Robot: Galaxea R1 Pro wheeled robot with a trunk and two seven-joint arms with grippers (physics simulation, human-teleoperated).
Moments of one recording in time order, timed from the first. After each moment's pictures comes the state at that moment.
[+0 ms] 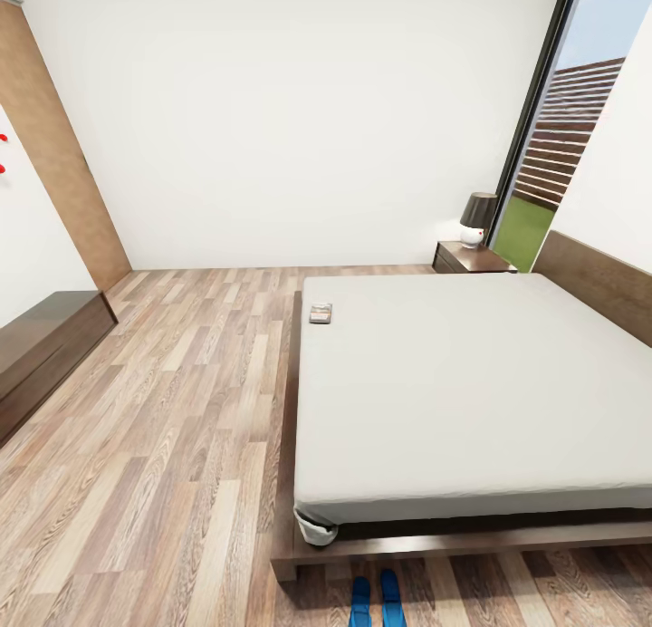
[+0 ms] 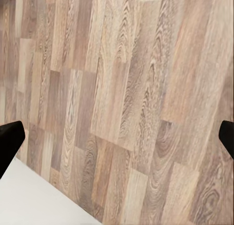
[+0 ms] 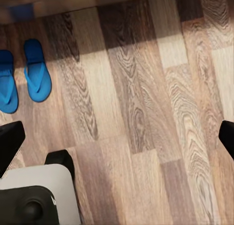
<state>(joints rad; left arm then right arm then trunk) -0.26 0.49 -0.82 -0.02 0.97 -0.20 0.17 -0.35 -0.33 -0.80 -0.12 0.56 -0.10 0.31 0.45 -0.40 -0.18</state>
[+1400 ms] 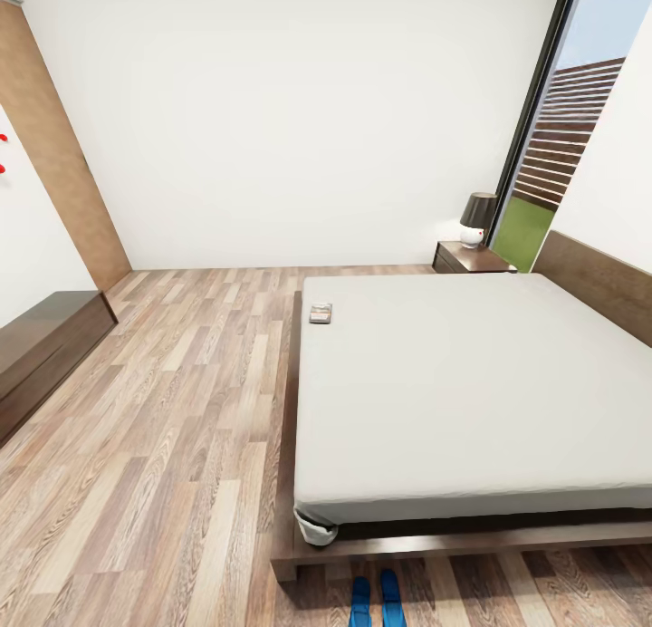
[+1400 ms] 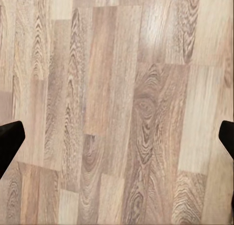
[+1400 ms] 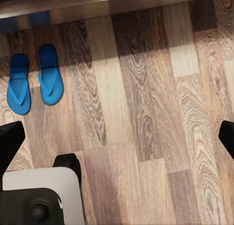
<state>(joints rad) -0.26 0.45 -0.81 -0.02 0.98 -0.28 -0.12 -0.35 -0.34 -0.79 -0.12 0.57 -0.14 0.37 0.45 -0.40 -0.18</state>
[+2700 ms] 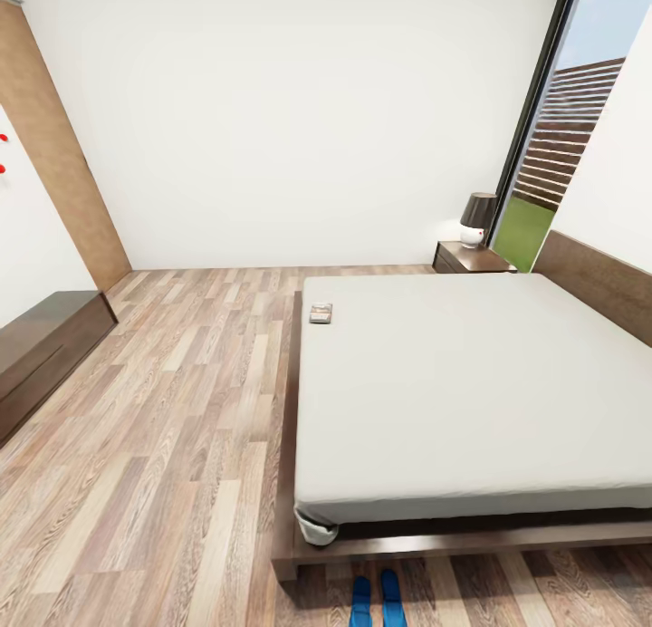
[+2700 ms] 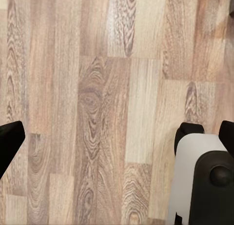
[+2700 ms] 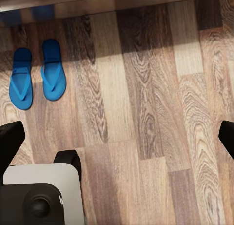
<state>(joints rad) -0.26 0.31 -0.82 -0.02 0.97 -0.28 -0.16 -0.35 -0.33 -0.78 -0.11 0.59 -0.15 0.36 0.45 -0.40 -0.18</state>
